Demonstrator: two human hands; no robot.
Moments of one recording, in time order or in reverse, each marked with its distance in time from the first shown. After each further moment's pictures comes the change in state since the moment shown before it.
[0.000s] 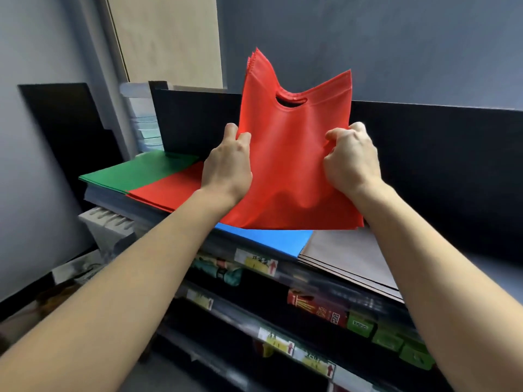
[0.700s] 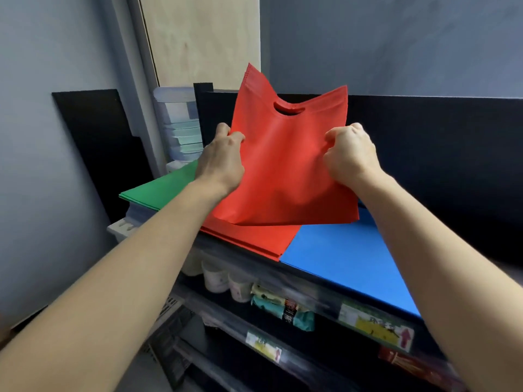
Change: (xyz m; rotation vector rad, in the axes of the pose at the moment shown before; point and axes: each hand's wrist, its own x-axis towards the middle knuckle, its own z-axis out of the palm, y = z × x) left_hand 0.099 -0.208 0.032 -0.009 -0.040 -0.071; right_hand 0.086 -0.121 0.162 -0.015 -0.092 0.009
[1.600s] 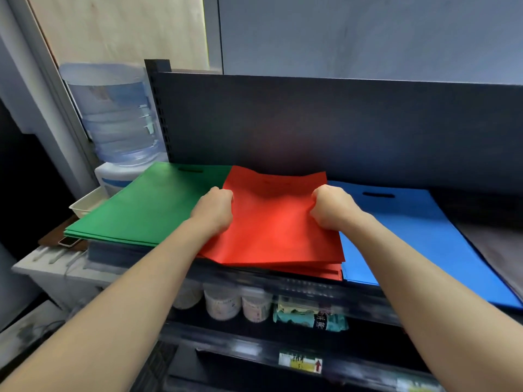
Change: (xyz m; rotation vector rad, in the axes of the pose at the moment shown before) left_hand 0.048 -0.139 0.119 -0.039 -0.550 0.181; right_hand 0.000 -0.025 0.140 -0.355 -0.339 0.329
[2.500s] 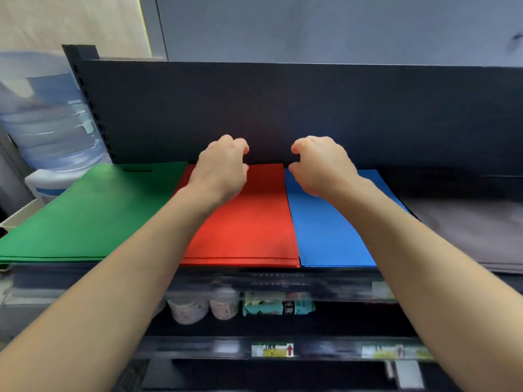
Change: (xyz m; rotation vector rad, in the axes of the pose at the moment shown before) left_hand -0.007 0.108 -0.049 -0.127 0.193 0.283; right_hand -0.028 0.022 -0.065 -0.081 0.348 -0.081
